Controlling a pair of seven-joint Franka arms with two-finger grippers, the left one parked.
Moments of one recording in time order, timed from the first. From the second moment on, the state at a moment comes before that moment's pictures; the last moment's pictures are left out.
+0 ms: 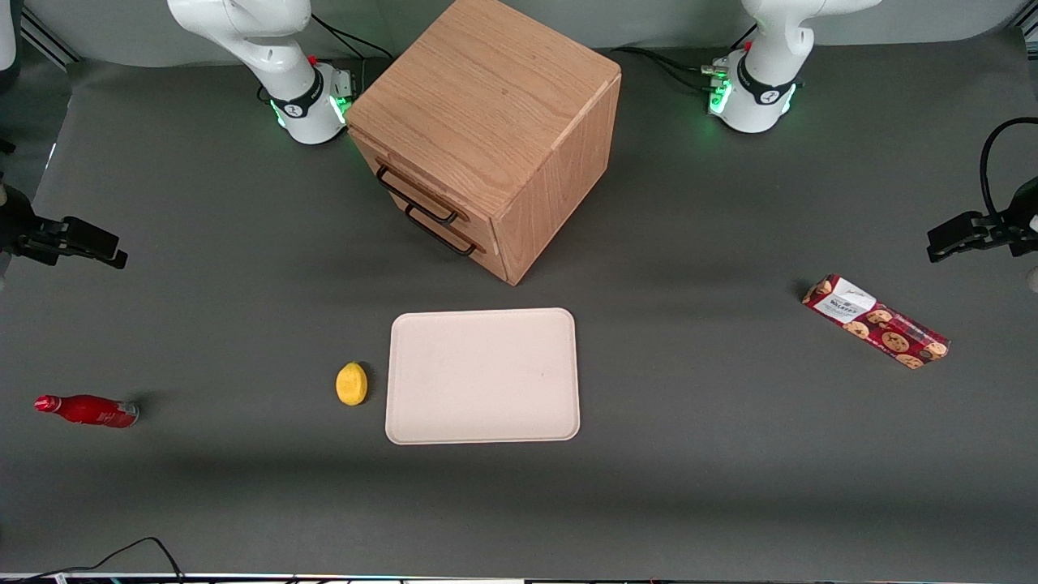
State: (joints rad) arm -0.05 0.09 0.01 -1.47 -0.01 1.53 0.04
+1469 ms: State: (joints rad) arm -0.03 0.09 0.34 -1.64 0.15 1.59 -0.31
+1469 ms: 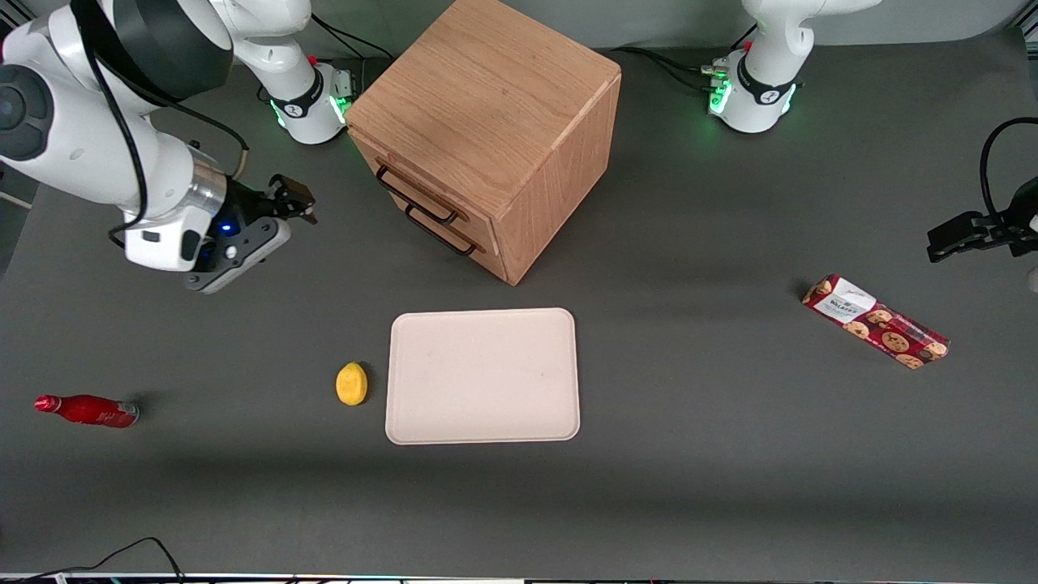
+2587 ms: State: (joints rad) arm 0.00 0.11 0.48 -1.92 0.26 1.81 -0.39
